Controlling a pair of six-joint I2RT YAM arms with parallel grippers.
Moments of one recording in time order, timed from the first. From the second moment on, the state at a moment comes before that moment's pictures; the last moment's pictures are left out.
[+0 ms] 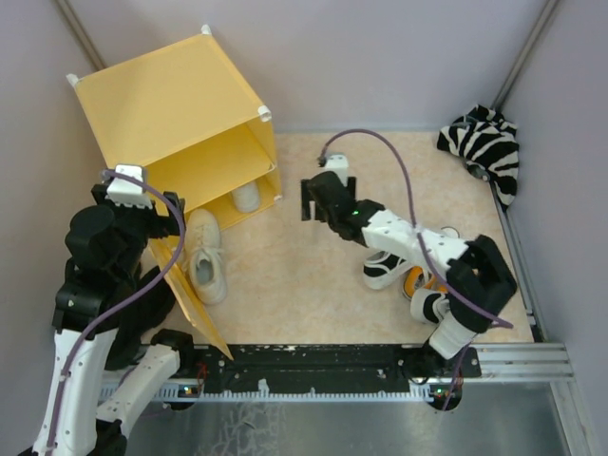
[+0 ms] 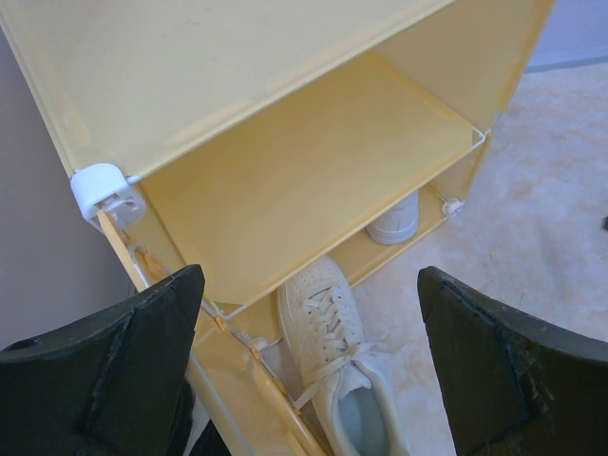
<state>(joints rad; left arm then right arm) -0.23 0.66 1.15 -0.62 -0.18 0.07 0.82 1.68 1.23 -0.14 0.45 0.43</state>
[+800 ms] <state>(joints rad) -0.25 0.70 1.16 -0.62 -0.17 0.08 0.63 1.35 1.05 -1.08 0.57 0.97</state>
